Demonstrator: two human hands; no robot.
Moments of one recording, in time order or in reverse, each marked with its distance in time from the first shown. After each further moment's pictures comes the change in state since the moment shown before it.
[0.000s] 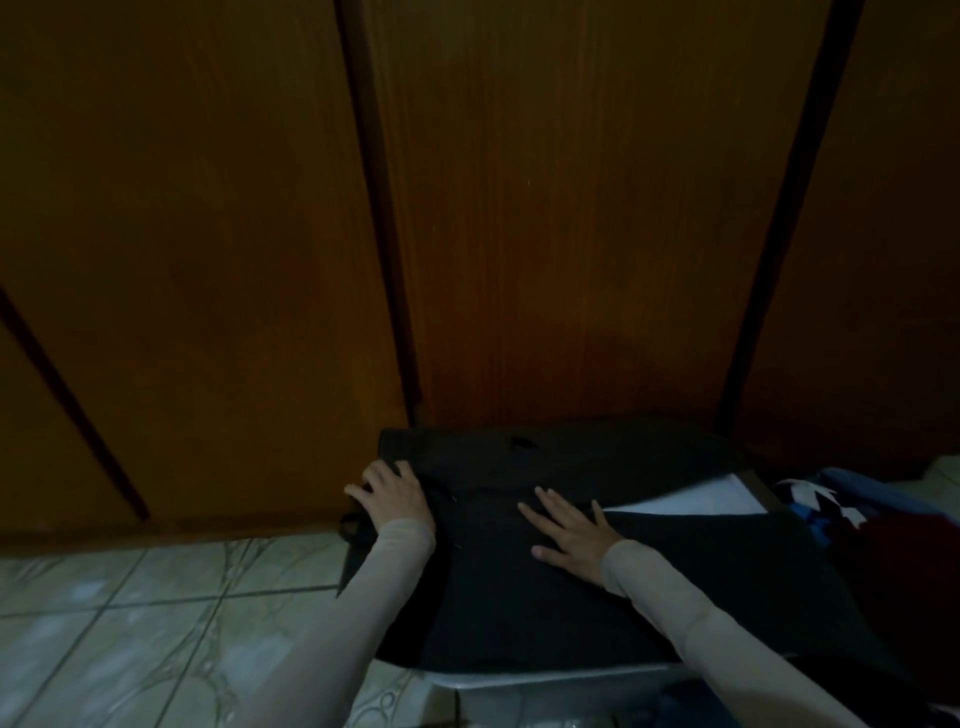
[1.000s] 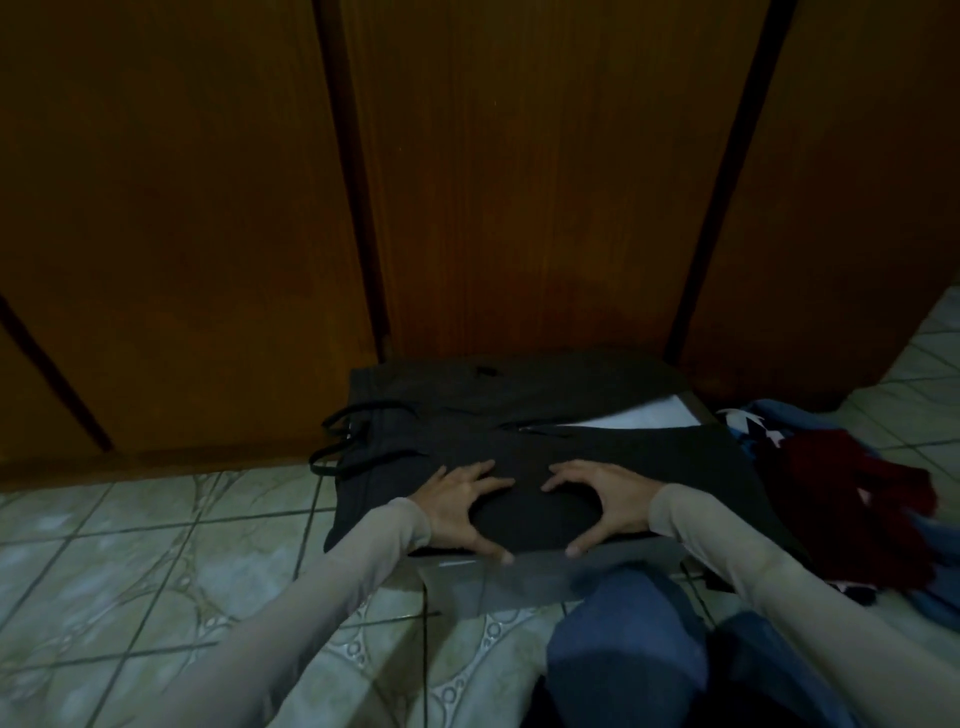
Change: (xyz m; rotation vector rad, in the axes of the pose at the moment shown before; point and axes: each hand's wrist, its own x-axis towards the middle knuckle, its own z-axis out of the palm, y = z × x) left_hand -0.091 0.012 0.020 -0.289 -0.348 0.970; right_hand -0.099 0.027 0.016 0.281 0.006 -0.038
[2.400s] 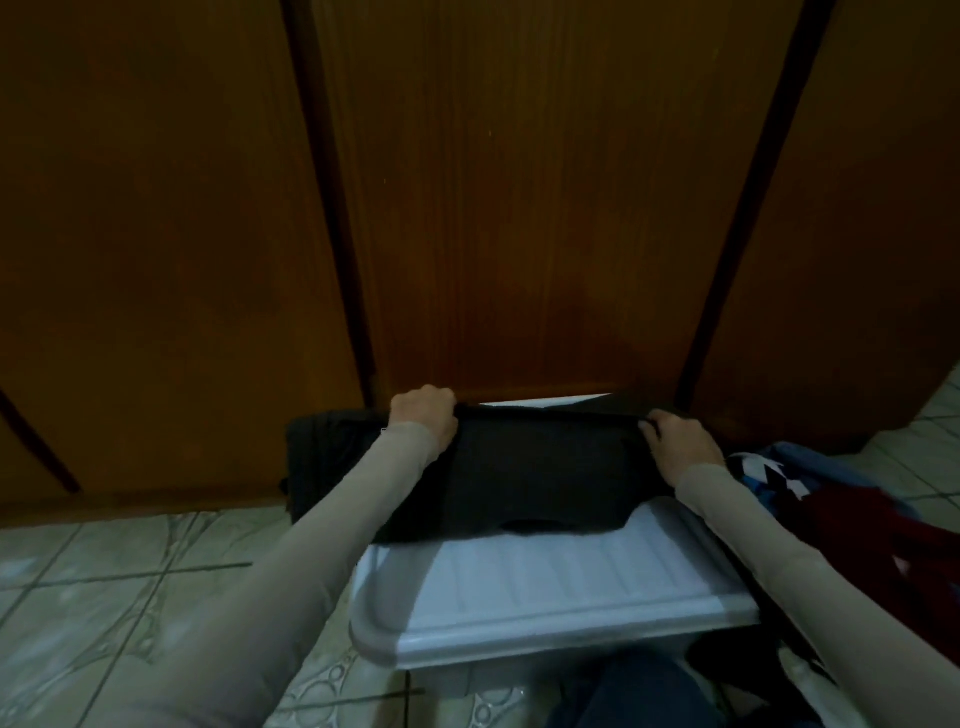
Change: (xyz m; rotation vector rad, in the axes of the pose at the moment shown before) left_hand 0.074 -0.012 -0.128 0.191 0.346 -0.465; right_hand 0.038 0.066 -0.084 0.106 0.687 0.509
